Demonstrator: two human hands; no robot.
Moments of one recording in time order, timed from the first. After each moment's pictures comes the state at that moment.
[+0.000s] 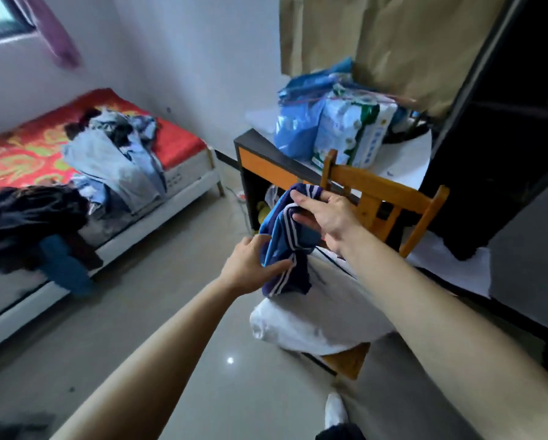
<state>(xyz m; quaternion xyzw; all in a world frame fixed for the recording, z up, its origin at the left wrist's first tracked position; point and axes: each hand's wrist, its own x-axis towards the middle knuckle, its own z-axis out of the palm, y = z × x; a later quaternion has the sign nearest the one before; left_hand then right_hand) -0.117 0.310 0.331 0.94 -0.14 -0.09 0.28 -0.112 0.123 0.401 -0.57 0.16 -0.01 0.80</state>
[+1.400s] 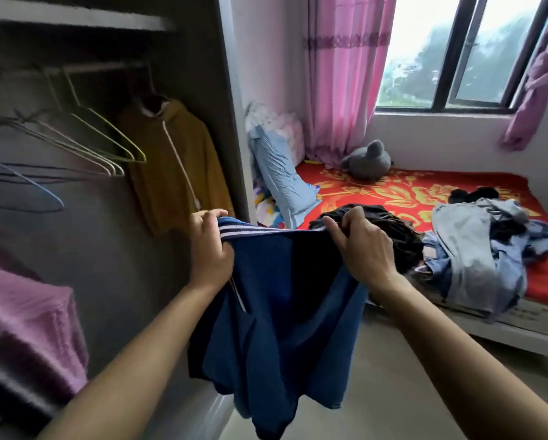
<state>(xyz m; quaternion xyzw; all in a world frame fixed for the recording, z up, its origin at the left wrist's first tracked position) -0.327 0.818 0.509 0.74 0.40 0.52 0.14 -0.091 0.701 0.512 -0.76 -0.51 -0.10 0.38</state>
